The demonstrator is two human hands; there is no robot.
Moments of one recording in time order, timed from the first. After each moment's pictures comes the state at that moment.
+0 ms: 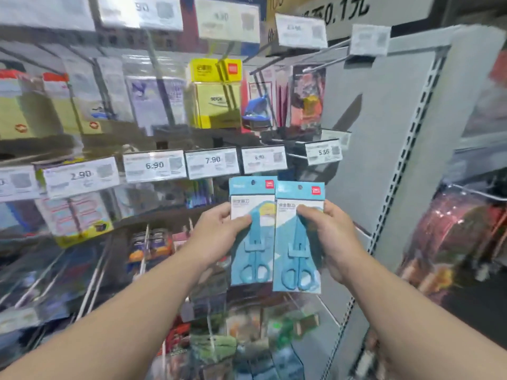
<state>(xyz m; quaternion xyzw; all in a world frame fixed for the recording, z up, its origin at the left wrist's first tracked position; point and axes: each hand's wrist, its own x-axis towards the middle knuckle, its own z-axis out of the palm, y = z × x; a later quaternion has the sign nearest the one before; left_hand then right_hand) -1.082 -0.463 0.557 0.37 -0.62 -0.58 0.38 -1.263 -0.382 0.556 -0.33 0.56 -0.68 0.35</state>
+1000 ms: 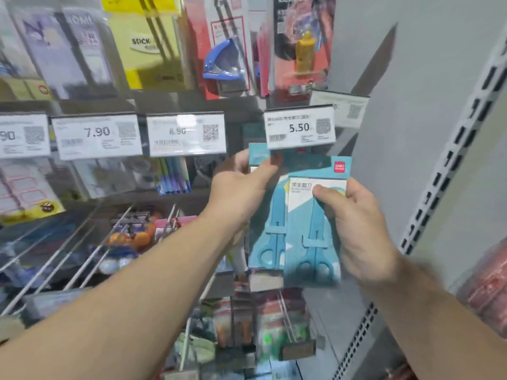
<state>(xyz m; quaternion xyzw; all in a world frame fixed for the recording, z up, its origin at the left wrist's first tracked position) -1.252 -0.506 0.565 0.40 -0.54 -0.51 0.53 -1.400 -0.448 0.532 -0.37 0.46 -0.69 0.43</state>
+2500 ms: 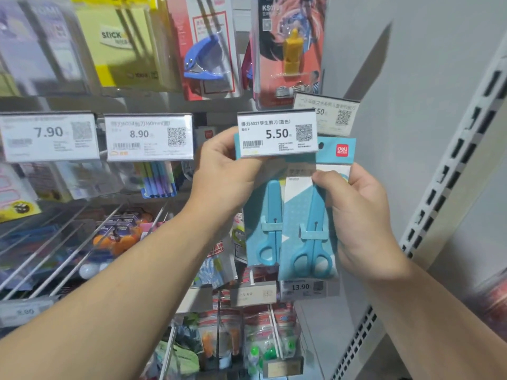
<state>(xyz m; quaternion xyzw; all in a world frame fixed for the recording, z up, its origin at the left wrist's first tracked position) -1.273 -0.510 0.586 0.28 -0.59 -0.44 0.61 -1.424 -0.470 0.548 -0.43 0.42 -0.71 0.36</state>
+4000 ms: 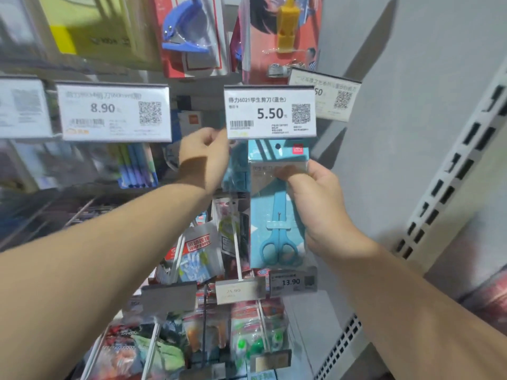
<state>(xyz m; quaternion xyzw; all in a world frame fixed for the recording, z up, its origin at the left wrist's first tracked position) -1.269 -0.594 0.554 0.49 -0.56 -0.34 0.57 -1.413 -0.513 0.529 -0.43 0.49 -0.65 0.39</state>
